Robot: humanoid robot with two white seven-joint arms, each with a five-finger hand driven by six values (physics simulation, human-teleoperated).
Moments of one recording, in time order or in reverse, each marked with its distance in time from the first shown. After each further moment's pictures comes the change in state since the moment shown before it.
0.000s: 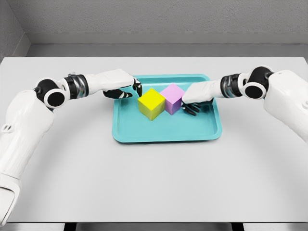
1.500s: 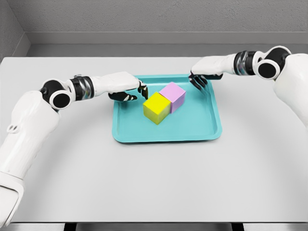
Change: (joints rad) left arm 0.000 -0.018 -0.013 -0.001 -0.009 -0.009 -0.003; right arm -0.049 0.050 -0.195 0.171 0.006 -0.001 0.001
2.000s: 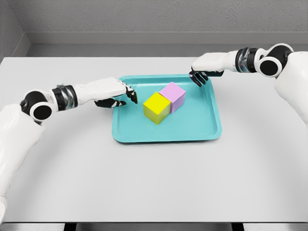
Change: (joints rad) left arm 0.130 0.113 0.065 -0.181 0.078 -0.001 0.000; right arm -0.003 -0.002 -0.016 0.005 -0.003 0.000 -0.001
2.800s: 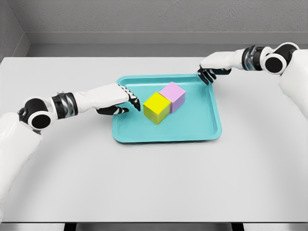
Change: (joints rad) left arm 0.064 0.015 -0.010 -0.101 0.019 0.001 0.000; right arm -0.037 0.017 0.003 0.139 0.008 0.000 0.000
